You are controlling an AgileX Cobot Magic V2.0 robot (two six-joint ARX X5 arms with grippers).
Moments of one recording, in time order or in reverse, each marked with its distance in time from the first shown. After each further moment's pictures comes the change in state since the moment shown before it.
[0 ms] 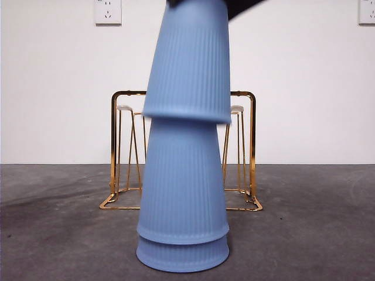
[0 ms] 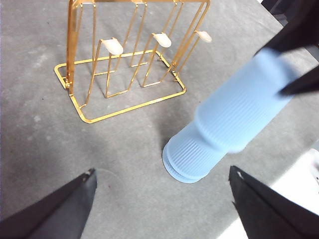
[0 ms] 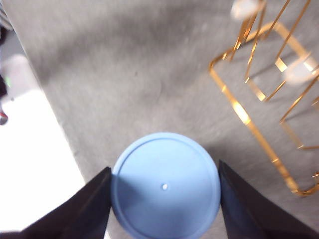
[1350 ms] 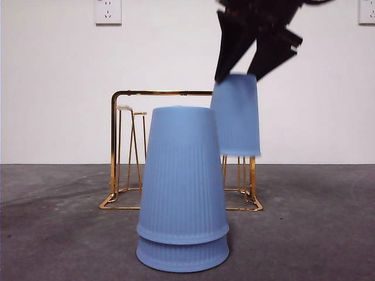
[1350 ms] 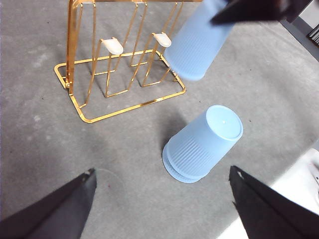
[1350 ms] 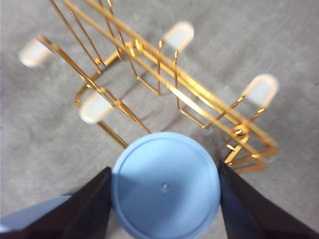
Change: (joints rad) left arm 0.000 0.000 0.000 -0.001 0.000 0.000; right arm -0.315 0.194 0.006 0.169 0.037 -0.028
